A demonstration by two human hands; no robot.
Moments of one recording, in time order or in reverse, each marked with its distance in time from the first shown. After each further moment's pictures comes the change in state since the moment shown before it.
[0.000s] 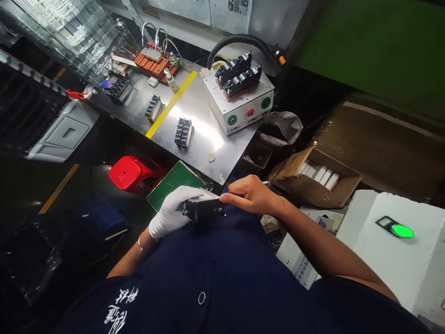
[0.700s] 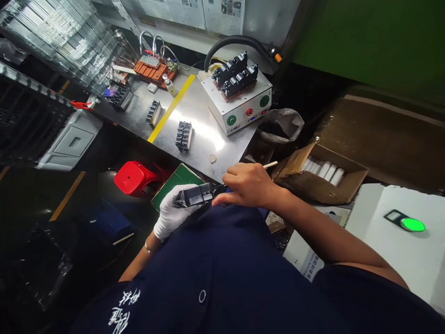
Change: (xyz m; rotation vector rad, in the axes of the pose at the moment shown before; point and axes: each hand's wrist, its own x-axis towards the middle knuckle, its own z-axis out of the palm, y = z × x) left_hand -0.030 -0.035 0.012 0.038 0.398 -0.164; right_hand 0.019 -0.011 -0.007 -0.682 0.185 -0.088
